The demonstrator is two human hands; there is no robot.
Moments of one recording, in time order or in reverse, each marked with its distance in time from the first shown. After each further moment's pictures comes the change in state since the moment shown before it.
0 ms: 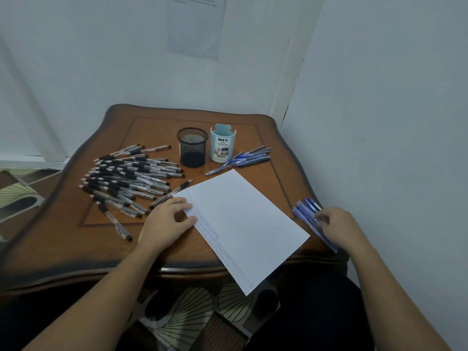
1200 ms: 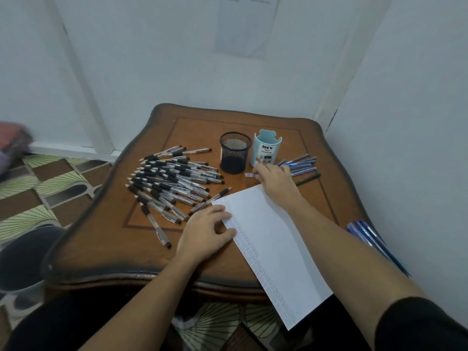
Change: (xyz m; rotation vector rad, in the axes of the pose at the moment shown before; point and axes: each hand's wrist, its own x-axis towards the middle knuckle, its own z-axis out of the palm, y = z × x) left_hand 0.005 -0.004 -0.002 0.055 0.007 0.045; right_hand 0.109 -0.214 0.080 -0.106 0.105 -0.727
